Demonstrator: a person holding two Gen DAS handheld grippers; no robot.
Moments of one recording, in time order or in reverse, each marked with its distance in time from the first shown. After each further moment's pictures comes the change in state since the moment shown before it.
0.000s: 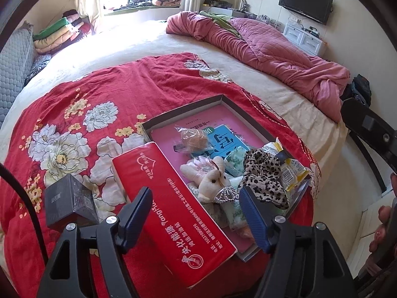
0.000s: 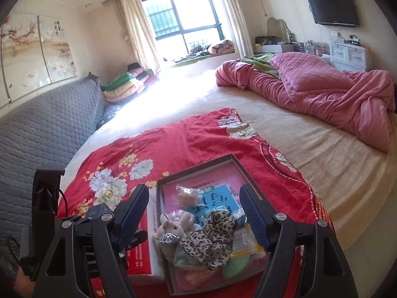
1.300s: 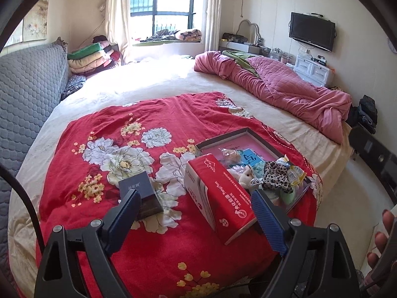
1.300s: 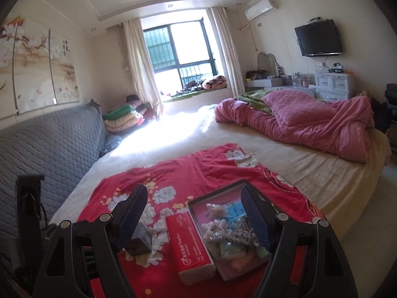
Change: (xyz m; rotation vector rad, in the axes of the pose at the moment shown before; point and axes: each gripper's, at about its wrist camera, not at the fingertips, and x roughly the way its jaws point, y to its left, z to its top) left arm -0.132 0.052 -0.058 -0.032 -0.211 0.113; right arm -0.104 0.108 -0.034 0.009 -0.146 -0.112
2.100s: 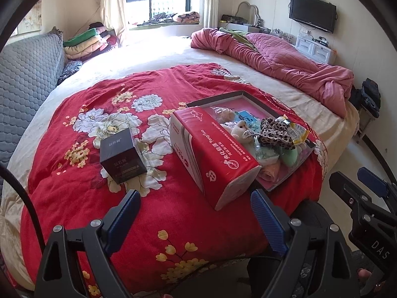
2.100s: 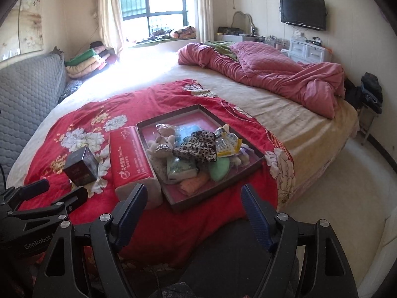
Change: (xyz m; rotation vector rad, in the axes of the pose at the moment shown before) left arm 0.032 -0.030 -0.065 0.023 0.101 0.013; right arm 0.020 -0.028 -0.097 -0.048 0.261 -0.213
